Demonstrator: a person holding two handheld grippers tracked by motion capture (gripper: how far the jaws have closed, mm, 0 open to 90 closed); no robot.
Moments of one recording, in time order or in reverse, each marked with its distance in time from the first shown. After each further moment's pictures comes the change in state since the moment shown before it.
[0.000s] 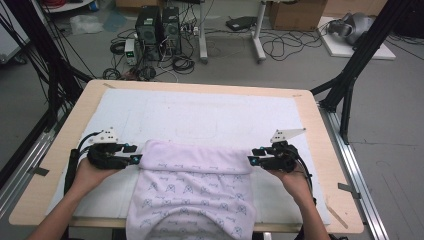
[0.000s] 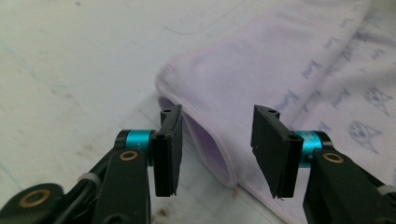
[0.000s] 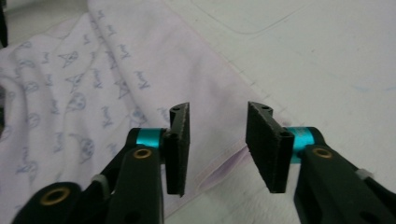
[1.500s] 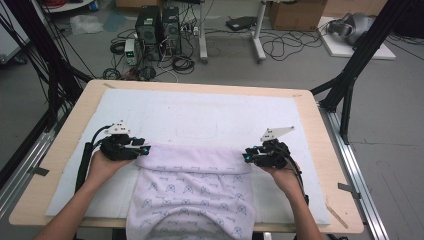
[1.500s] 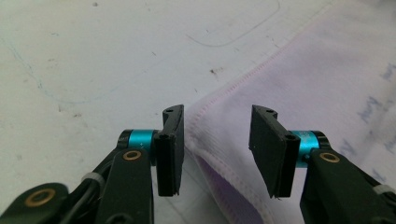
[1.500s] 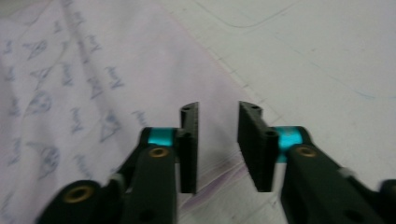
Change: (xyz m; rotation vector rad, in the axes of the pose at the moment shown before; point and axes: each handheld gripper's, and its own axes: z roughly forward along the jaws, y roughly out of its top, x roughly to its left) left arm 0.009 0.010 0.035 0.020 0.048 -0.071; right arm -0.005 0.004 0.025 0.041 -0.035 -0.019
